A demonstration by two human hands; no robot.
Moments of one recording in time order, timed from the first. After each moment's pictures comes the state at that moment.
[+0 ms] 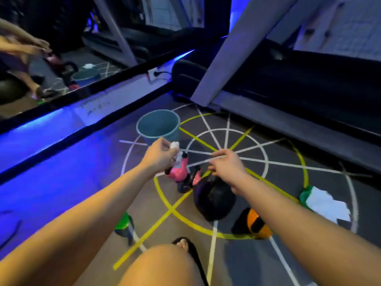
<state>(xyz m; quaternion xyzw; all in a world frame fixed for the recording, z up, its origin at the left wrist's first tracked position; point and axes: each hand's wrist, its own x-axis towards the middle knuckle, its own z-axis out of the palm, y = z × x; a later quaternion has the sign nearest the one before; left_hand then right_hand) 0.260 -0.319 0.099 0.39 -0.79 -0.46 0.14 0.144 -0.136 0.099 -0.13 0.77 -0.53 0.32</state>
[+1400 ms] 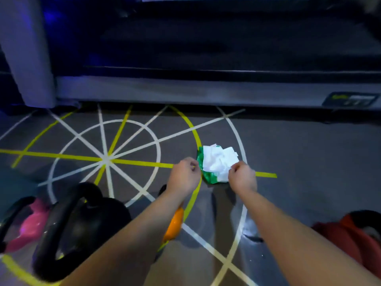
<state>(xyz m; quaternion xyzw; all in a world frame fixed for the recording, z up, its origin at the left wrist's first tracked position) -0.018 0.005 -0.082 0.14 -0.89 -0.42 -0.09 -0.055 0.185 -0.143 0.19 0.91 -0.35 0.08</state>
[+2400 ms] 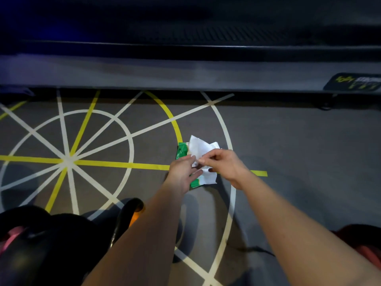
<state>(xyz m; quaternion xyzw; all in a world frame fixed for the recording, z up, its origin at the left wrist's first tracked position) -0.109 0.069 -0.173 0.40 -0.48 -0.76 -0.19 -0.126 0.218 -0.165 0.08 0.74 -0.62 0.26</state>
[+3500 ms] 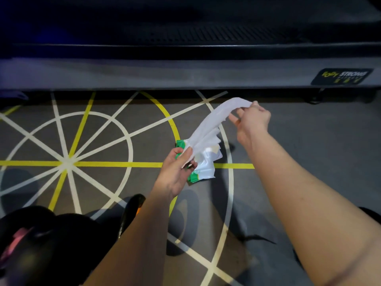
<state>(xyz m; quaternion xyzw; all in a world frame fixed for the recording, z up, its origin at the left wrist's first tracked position) -0.082 0.046 -0.165 0.23 -0.40 -0.88 -0.14 -0.187 0.226 -0.073 0.36 0.47 -0.80 -0.09</state>
